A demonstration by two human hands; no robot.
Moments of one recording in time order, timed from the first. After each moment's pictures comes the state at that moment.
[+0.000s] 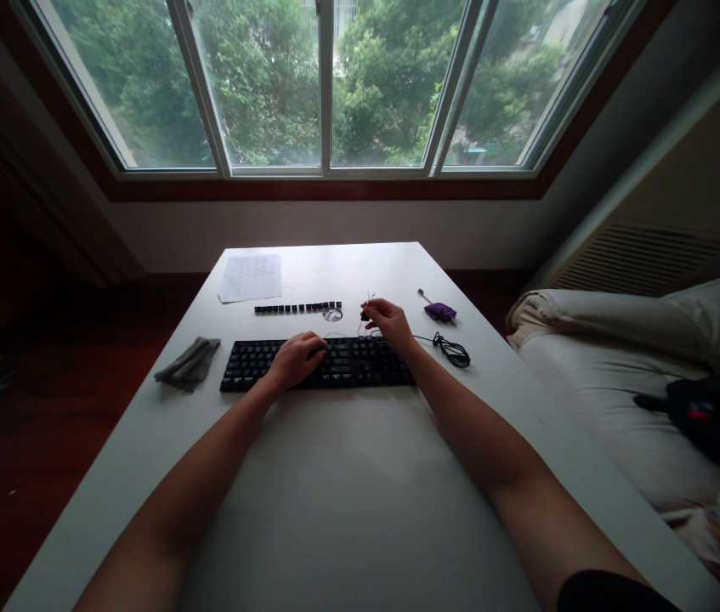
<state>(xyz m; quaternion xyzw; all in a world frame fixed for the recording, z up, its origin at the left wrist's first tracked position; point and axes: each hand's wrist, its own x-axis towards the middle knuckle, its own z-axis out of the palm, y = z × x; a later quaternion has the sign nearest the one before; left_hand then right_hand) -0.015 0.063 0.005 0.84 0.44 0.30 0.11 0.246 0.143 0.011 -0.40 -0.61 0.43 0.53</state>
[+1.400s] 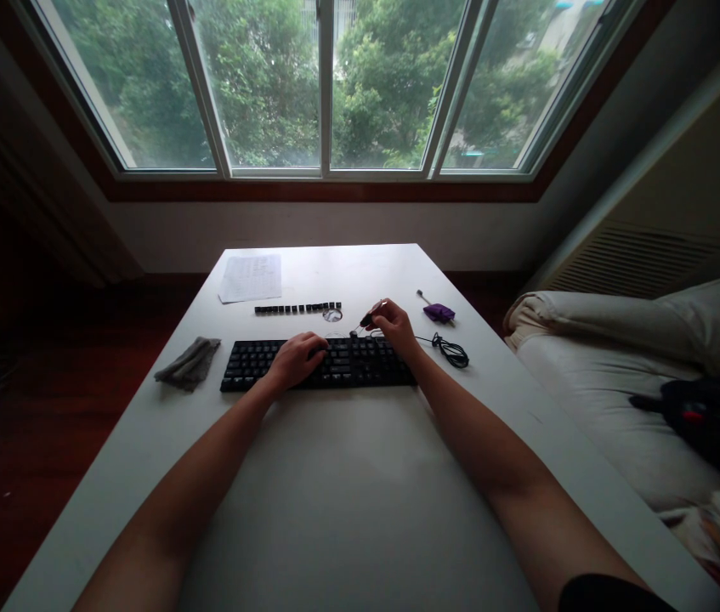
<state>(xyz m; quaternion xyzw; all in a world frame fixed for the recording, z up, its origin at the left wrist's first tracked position) -0.016 0.062 0.005 0.84 0.44 0.31 0.11 0.252 0.126 0.020 -0.32 -0.61 0.45 0.56</state>
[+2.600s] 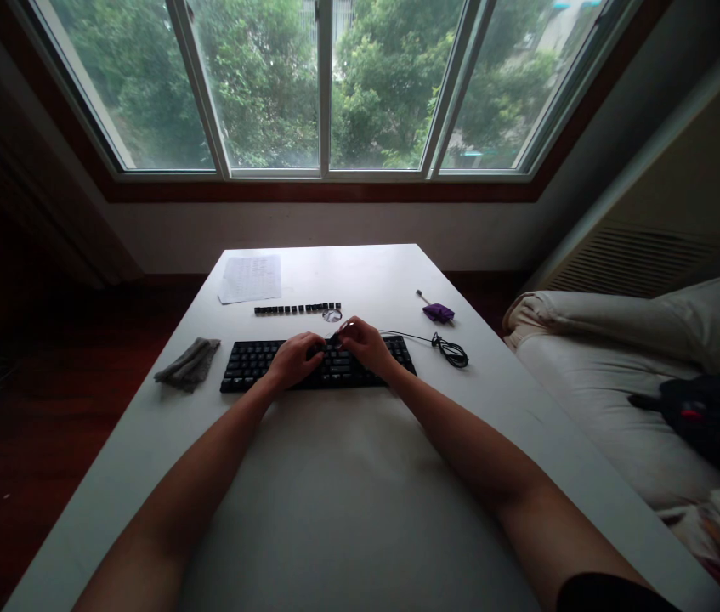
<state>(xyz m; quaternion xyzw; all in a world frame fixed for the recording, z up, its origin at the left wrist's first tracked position) -0.018 0.062 0.007 0.82 0.46 0.31 0.11 0.200 0.090 0.009 -0.29 -0.67 0.47 0.49</state>
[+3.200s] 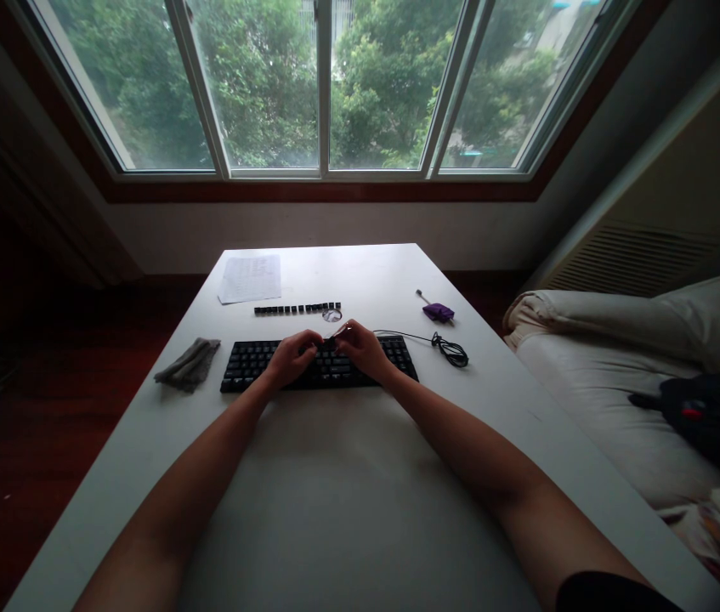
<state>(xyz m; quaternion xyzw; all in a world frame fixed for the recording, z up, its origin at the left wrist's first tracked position) -0.023 0.060 0.013 0.79 0.43 0.39 0.21 0.193 0.084 0.000 -0.32 -0.68 0.45 0.48</state>
